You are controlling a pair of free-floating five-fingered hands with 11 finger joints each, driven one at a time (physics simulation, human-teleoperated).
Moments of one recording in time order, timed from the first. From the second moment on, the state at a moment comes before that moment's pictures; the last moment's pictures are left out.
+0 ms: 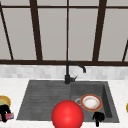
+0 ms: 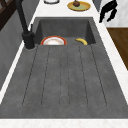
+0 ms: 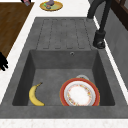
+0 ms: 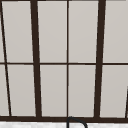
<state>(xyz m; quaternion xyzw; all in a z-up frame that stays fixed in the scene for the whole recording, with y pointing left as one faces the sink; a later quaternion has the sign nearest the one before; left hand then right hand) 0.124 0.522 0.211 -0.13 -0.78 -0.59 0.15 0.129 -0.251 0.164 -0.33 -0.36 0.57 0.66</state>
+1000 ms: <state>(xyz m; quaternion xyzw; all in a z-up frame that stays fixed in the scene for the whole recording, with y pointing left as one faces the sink) 0.169 0.412 0.292 -0.13 -0.78 -0.60 0.15 0.129 -0.251 0.164 -0.33 -0.36 0.57 0.66</state>
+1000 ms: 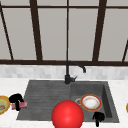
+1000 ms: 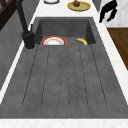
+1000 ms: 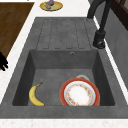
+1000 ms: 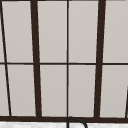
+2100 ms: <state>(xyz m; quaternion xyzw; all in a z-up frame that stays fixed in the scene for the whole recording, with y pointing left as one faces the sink) 0.172 0.269 0.393 -0.13 -0.77 -0.60 0.16 0.129 -0.251 0.164 -0.33 -0.36 0.57 0.66</state>
